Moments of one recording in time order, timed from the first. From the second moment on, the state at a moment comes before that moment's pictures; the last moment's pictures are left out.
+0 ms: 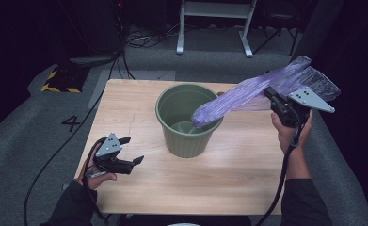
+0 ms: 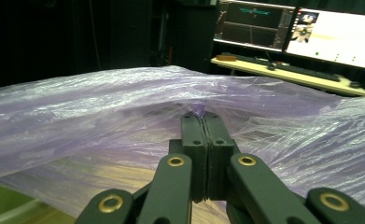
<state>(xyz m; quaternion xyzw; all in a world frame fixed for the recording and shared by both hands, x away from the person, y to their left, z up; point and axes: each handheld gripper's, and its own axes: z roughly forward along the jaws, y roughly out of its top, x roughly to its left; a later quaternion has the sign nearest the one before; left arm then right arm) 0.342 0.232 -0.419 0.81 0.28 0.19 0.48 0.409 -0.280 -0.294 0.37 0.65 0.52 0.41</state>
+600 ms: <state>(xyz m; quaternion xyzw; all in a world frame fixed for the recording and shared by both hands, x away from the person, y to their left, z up) 0.351 0.205 -0.361 0.77 0.27 0.23 0.53 0.417 -0.250 -0.301 0.34 0.67 0.49 0.43</state>
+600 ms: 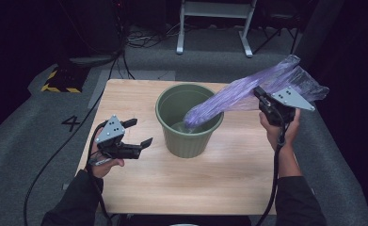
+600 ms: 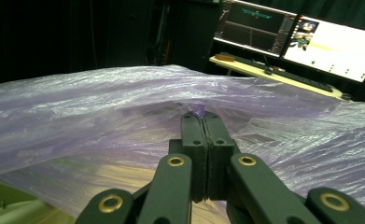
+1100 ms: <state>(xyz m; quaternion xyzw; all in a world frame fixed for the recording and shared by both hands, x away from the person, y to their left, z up) 0.400 0.207 -0.327 0.76 0.27 0.22 0.55 0.422 -0.215 -0.304 0.31 0.70 0.47 0.44</state>
